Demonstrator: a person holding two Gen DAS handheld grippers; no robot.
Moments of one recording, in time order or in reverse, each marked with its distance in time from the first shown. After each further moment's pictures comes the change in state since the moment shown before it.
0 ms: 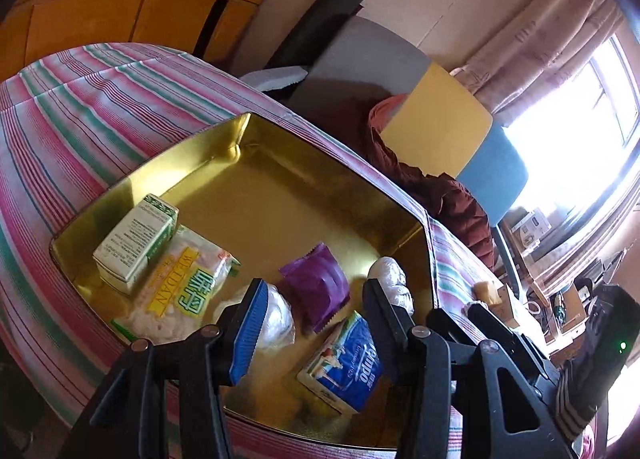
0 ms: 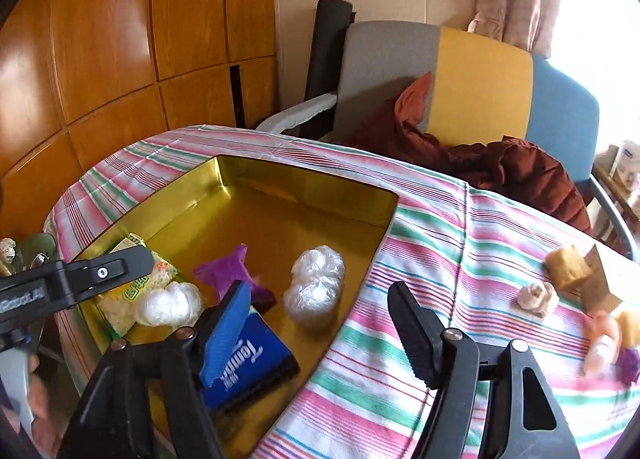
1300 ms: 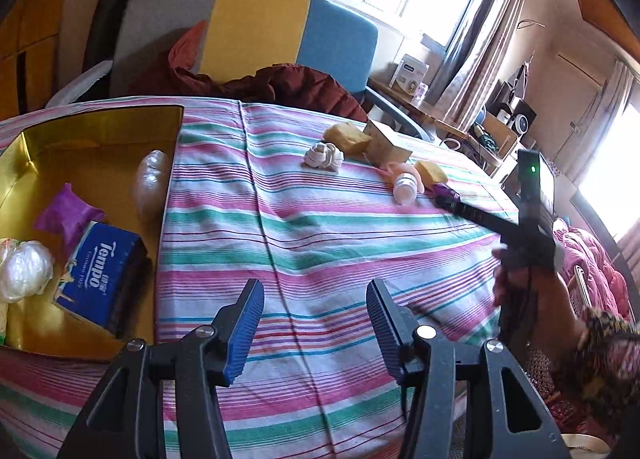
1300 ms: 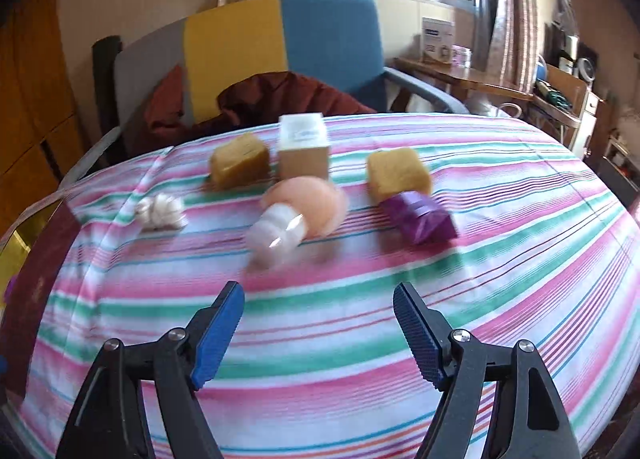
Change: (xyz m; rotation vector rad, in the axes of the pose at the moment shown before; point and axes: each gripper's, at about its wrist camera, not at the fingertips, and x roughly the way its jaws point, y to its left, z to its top) left arm 0.010 -0.147 -0.122 0.558 0.240 -0.286; right arm -0.098 -0.281 -0.122 0.486 0.030 -0.474
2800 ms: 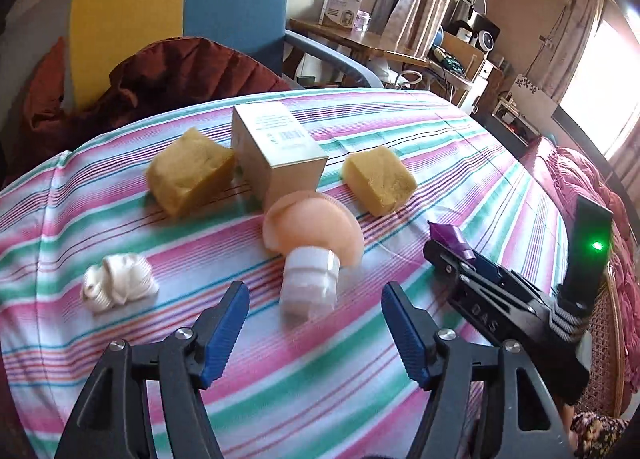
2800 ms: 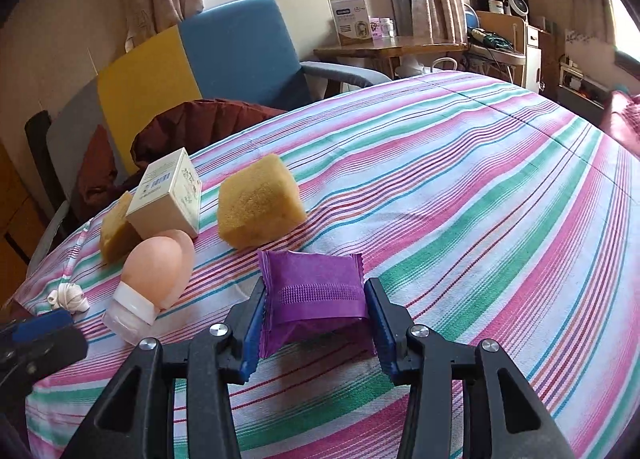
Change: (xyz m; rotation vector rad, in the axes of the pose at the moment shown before) left arm 0.213 -0.148 0.121 0.273 0.227 -0.071; right arm 0.049 -0.090 0.006 0.275 -0.009 -0.060
